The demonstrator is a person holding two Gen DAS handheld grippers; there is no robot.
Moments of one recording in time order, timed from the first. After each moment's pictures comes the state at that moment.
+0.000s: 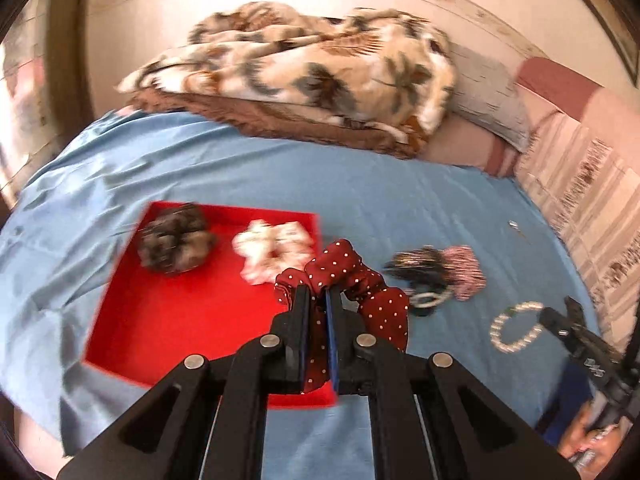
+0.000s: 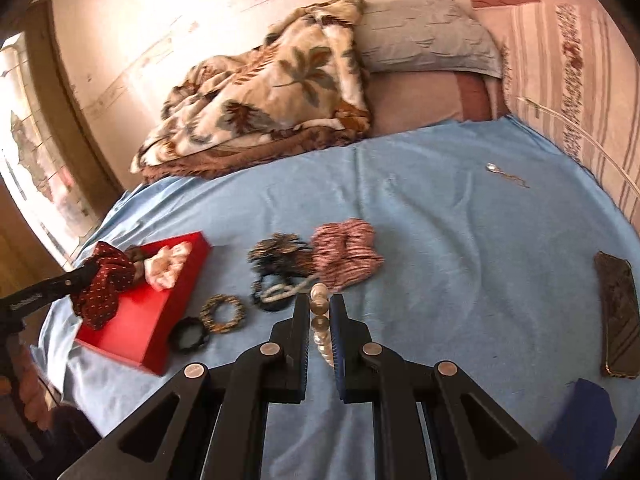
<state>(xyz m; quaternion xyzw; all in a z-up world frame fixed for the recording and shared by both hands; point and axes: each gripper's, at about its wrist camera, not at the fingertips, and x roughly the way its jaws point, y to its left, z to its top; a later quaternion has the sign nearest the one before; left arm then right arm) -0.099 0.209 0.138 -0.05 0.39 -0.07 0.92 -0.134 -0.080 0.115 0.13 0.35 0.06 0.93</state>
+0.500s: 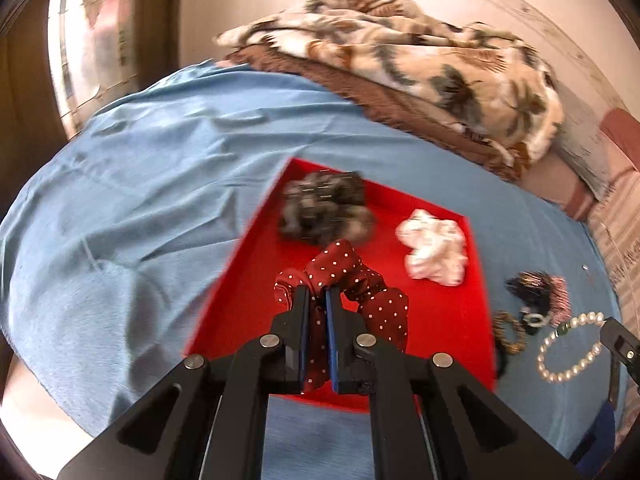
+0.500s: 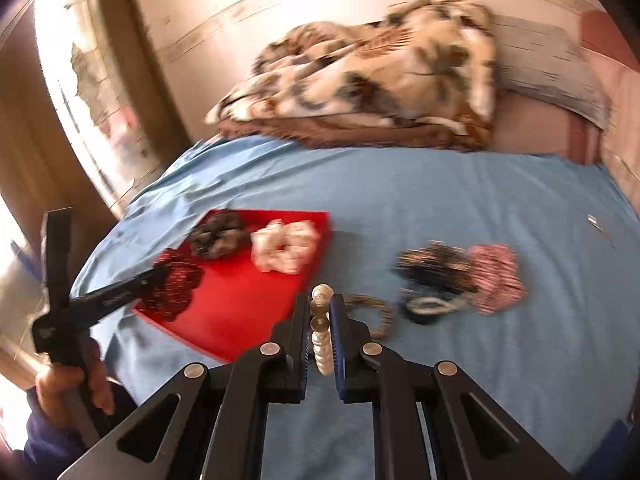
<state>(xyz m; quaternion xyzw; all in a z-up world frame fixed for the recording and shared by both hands) -0.091 0.336 0.087 -0.11 0.41 0.06 0.90 -0.103 0.074 0.143 0.06 0.38 0.19 0.90</state>
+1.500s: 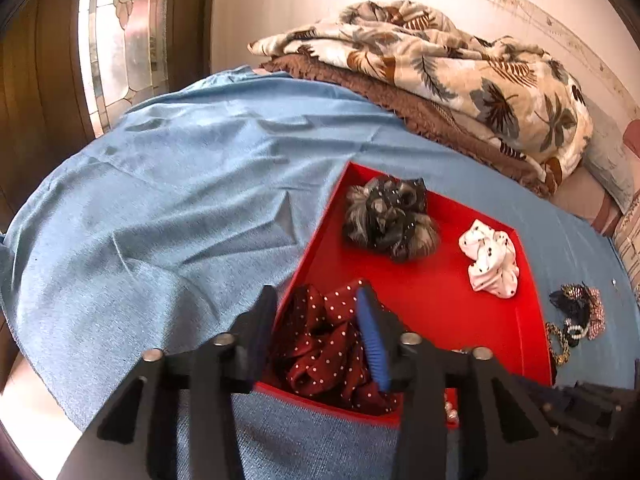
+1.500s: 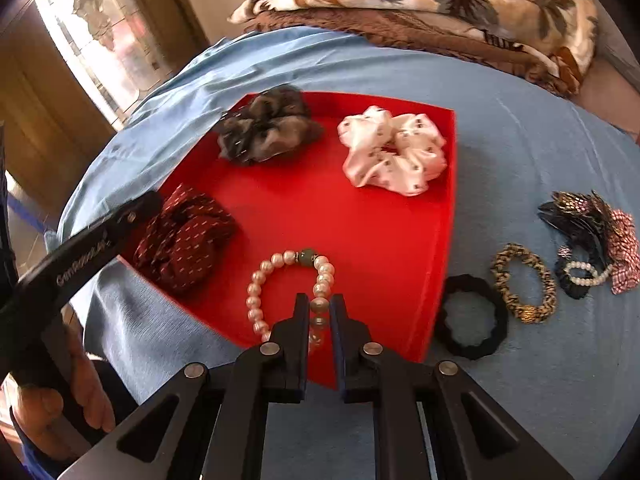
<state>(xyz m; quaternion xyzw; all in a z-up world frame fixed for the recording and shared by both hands) -0.098 0.364 0.068 -0.11 0.38 0.10 0.91 -0.065 0.188 0.056 0.00 0.50 0.22 0.84</state>
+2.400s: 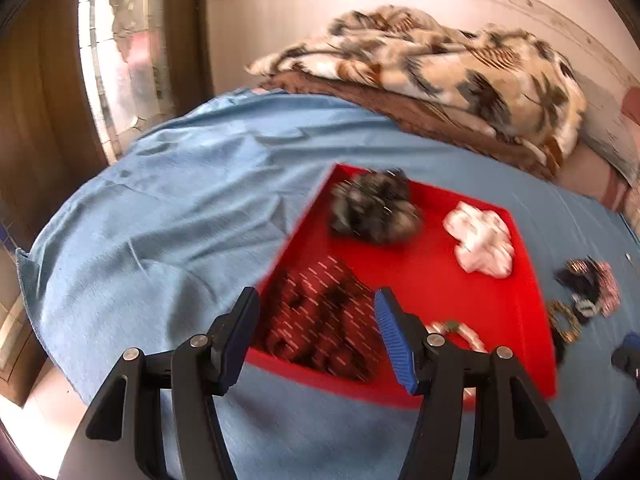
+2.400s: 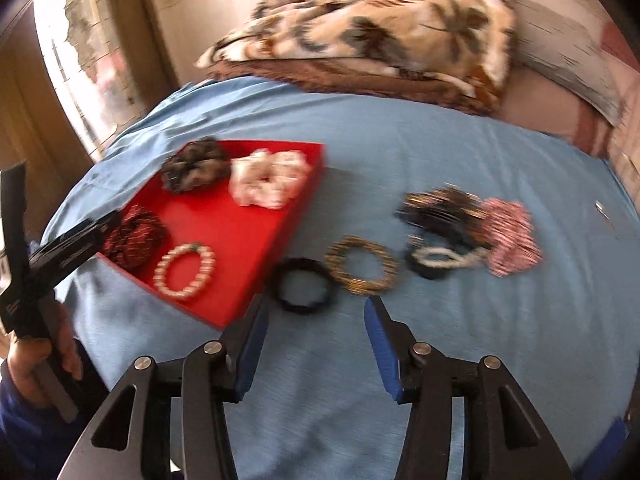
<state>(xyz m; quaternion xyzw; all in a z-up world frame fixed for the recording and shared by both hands) -0.121 0.319 0.074 -0.05 0.37 0.11 0.92 -0.104 0.050 0.088 0.01 0.43 0.14 0.89</state>
